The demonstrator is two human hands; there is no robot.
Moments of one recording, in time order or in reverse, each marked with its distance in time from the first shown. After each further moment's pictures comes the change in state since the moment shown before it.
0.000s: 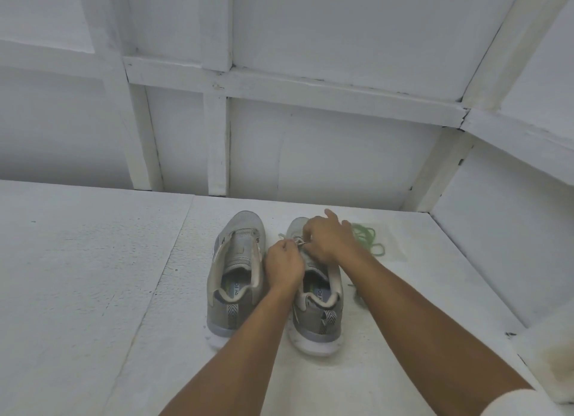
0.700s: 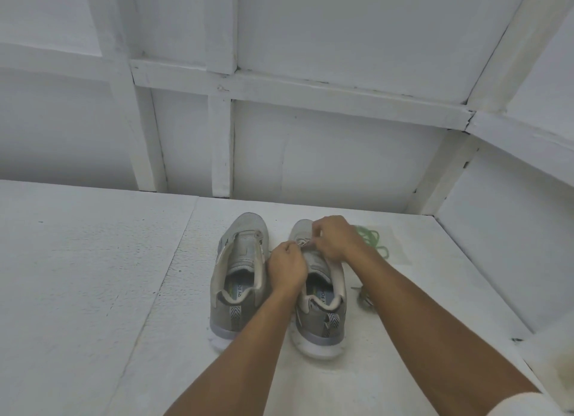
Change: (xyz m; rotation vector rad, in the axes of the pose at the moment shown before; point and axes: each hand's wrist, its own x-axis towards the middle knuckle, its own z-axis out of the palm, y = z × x) left_hand -0.002 0.002 -0.003 0.027 -0.025 0.000; right_hand 0.005 0.010 -0.001 0.174 0.100 0.027
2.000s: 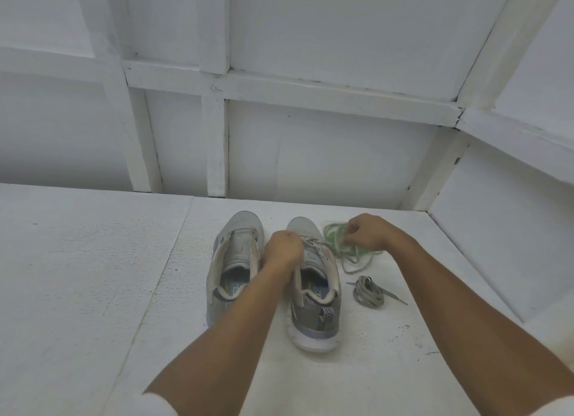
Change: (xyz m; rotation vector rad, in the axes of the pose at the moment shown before) left_hand 0.019 0.018 -0.002 0.137 -0.158 -0.084; right_hand -0.021 0.062 -0.042 0.089 -0.158 0.142
